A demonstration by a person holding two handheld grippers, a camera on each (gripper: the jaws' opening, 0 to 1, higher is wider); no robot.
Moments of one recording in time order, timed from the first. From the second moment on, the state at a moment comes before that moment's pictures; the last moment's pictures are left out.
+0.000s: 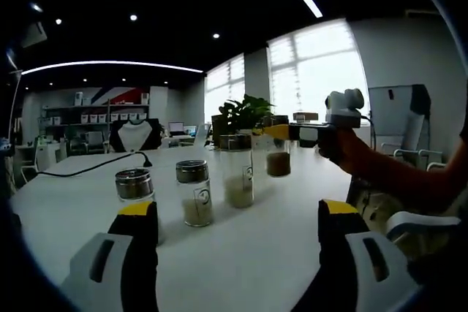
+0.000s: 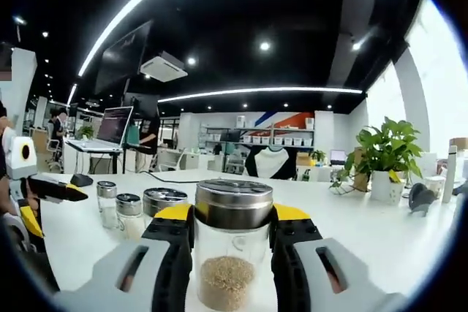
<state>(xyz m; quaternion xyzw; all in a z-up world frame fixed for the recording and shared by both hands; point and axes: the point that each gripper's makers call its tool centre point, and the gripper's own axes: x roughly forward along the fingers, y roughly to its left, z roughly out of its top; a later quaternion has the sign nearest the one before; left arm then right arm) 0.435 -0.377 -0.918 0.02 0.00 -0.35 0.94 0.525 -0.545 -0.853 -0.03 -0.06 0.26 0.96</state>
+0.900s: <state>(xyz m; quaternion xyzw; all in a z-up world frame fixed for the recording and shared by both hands) 0.436 -0.429 -0.916 0.03 -0.02 -0.41 0.91 0.453 -0.440 -0.856 0.04 -0.07 0.50 0.86</state>
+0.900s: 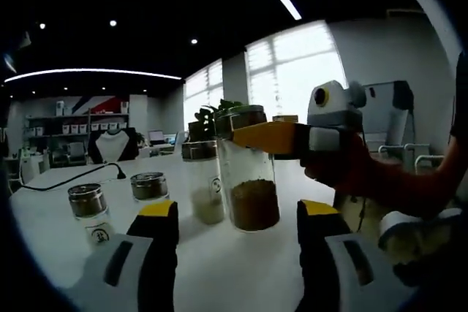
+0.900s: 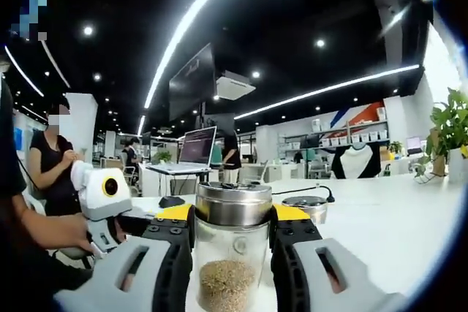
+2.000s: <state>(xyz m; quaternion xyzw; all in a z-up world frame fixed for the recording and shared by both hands) 0.440 -0.451 -0.925 0.03 0.01 -0.40 0.91 0.419 -0.417 -0.862 0.02 -0.09 0.58 0.81</state>
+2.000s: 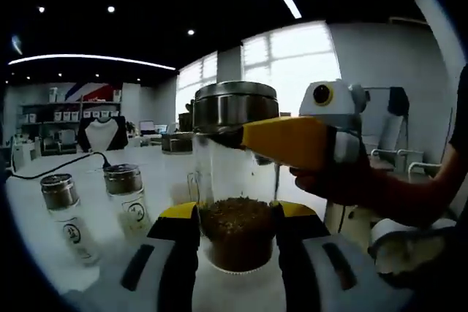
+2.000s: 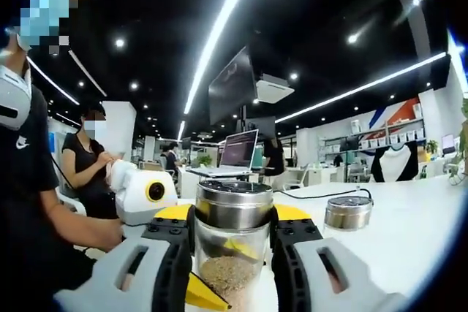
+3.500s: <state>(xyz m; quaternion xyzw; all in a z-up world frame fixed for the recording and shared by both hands) 0.409 -0.453 -0.914 -0.03 -0.01 -0.52 0.85 0.399 -0.425 -0.859 0.06 -0.07 0.64 0.76</state>
